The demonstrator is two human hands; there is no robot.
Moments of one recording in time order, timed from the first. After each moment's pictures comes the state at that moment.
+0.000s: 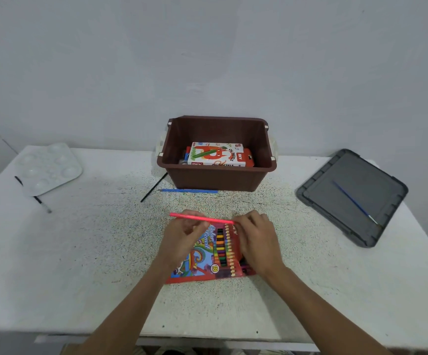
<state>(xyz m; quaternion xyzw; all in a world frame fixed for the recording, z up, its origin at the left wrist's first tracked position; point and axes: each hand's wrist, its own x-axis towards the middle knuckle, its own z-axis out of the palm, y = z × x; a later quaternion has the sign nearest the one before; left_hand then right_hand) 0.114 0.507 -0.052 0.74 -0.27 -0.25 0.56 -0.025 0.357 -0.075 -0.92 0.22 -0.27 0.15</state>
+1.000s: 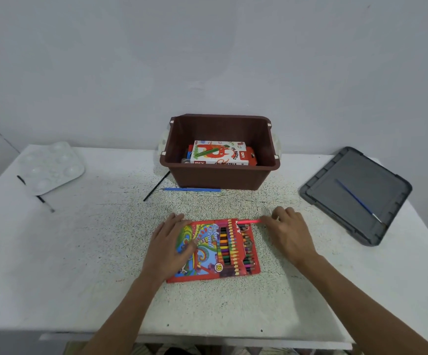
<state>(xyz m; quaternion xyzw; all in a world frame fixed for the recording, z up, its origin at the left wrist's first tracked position) 0.143 0.545 -0.118 0.87 -0.42 -0.05 0.26 -0.056 0.290 -0.087 -0.97 0.19 -0.16 -0.01</state>
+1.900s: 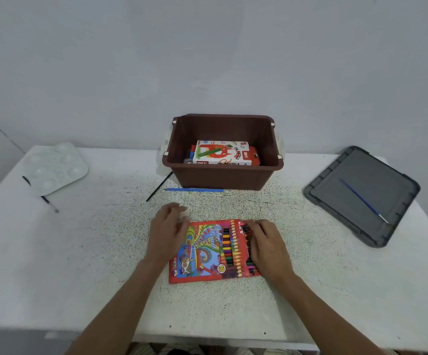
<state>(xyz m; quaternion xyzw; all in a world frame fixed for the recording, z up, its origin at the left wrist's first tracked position) 0.169 0.526 -0.108 0.86 -0.39 0.03 0.34 -0.041 0.351 -0.112 -0.93 0.23 -0.23 0.17</state>
